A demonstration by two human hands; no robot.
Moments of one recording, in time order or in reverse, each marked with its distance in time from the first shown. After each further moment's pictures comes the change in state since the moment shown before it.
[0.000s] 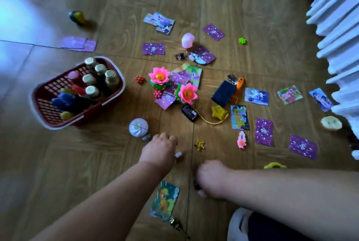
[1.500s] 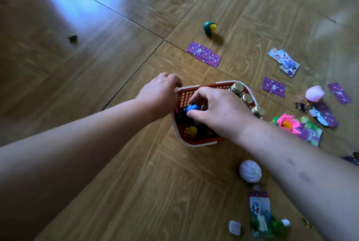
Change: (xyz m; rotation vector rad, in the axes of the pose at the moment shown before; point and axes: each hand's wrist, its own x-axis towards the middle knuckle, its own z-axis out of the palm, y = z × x) left_hand -0.013 -0.335 -0.143 -0.378 0.457 -0.320; right_hand 0.162 -0.145 -0.323 0.456 0.748 0.047
